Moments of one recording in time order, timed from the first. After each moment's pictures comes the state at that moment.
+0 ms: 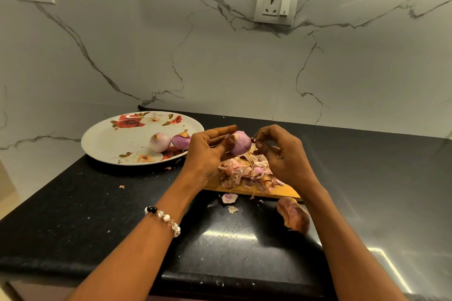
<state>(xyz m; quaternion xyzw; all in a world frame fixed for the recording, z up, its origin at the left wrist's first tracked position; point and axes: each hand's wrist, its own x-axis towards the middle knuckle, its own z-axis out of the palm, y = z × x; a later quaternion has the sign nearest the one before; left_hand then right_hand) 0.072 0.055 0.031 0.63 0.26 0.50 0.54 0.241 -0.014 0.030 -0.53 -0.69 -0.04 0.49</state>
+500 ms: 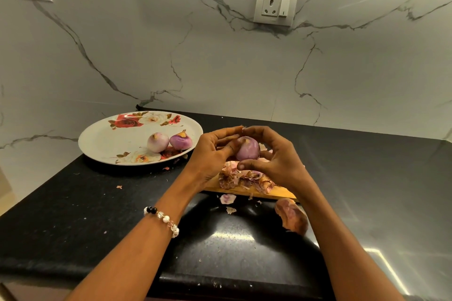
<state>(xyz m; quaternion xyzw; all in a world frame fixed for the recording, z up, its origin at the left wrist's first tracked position) 0.071 0.050 0.034 0.68 0.21 0.45 0.54 0.234 -0.015 0.031 -0.52 -0.69 0.11 0.50</state>
